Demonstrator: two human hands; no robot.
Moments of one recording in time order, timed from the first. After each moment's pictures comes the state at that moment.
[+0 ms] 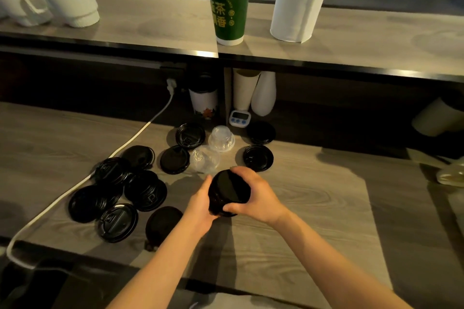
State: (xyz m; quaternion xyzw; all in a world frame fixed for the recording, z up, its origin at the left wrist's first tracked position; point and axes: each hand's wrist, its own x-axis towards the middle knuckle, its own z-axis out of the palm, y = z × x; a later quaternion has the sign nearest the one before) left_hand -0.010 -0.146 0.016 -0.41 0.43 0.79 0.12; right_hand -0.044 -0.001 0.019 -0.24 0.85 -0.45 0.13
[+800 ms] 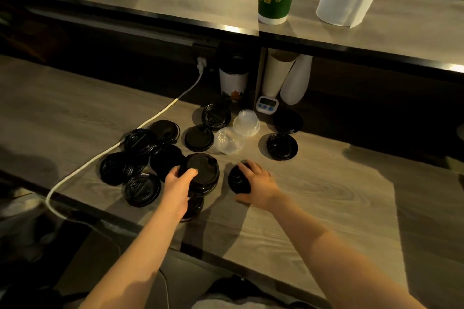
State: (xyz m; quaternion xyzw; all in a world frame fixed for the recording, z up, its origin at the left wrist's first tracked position) left_hand 0.027 -0.219 0.017 -0.46 0.50 0.73 -0.04; right_hand -0.052 -0.036 -0.032 -0.27 0.92 -0.14 0.23
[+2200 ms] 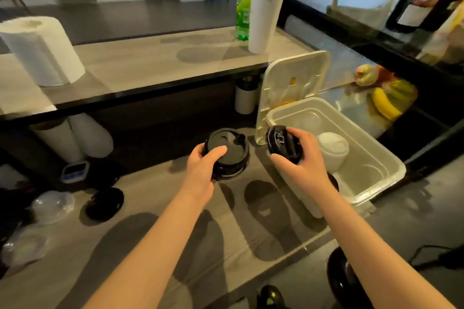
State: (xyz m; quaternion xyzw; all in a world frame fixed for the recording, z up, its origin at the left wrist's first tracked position) left_hand -0.042 0.179 0.135 -0.08 0.56 0.80 0.22; right_hand 0.044 0.365 0.126 0.14 0.86 -0.43 -0.23
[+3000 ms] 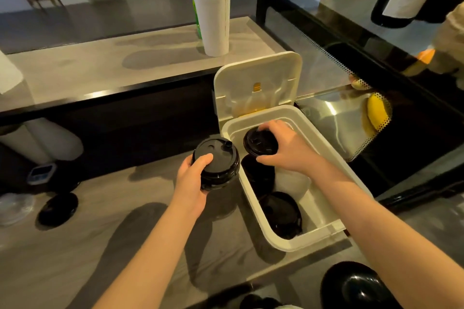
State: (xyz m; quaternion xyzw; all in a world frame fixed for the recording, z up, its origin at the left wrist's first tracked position) left_hand -0.029 0.327 0.113 -0.17 0.54 0.81 0.16; right_hand -0.022 0.546 0.120 -0.03 0.94 -0.34 -0.02
